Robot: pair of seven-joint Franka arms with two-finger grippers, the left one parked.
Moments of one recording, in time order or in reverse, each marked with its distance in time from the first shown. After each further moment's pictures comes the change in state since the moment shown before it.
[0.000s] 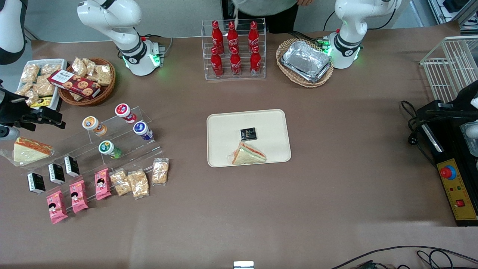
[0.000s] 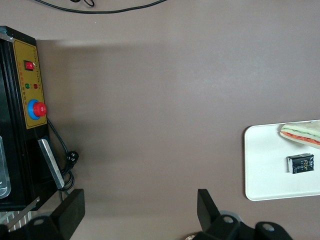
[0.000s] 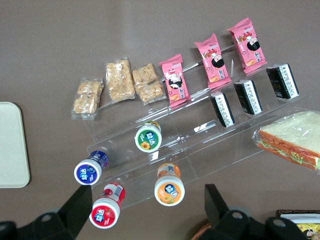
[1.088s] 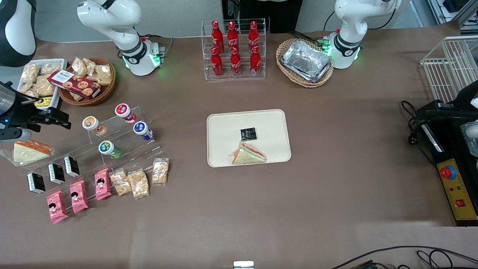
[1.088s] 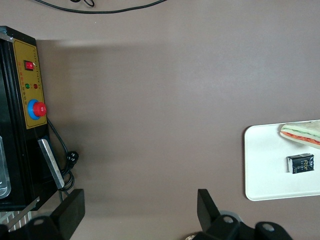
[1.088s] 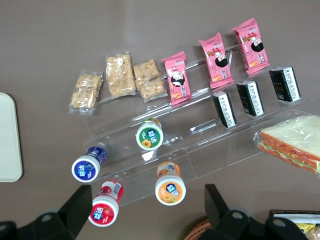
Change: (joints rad) arm 0.031 0.006 0.008 -0.005 -0.033 -0.005 -0.001
